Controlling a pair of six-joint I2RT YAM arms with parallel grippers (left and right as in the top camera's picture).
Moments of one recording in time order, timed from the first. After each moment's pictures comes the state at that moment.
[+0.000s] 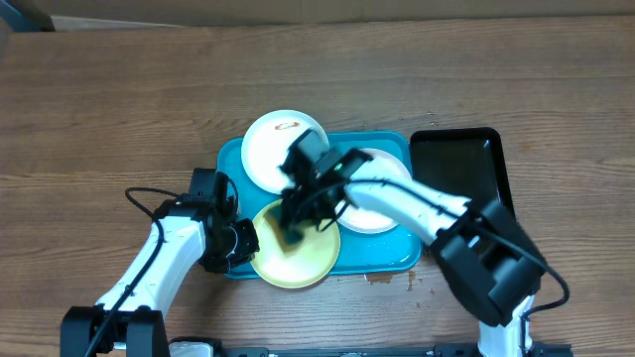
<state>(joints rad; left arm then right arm) -0.07 1.43 0.70 -0.82 0.25 -0.41 0.72 2.01 1.42 -0.64 -0.63 0.54</state>
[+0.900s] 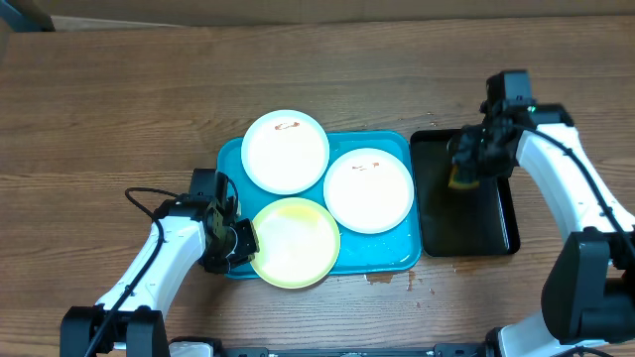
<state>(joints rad) -0.07 1.43 0.70 -0.82 0.25 -0.41 0.03 1.73 1.27 -0.89 -0.08 0.38</state>
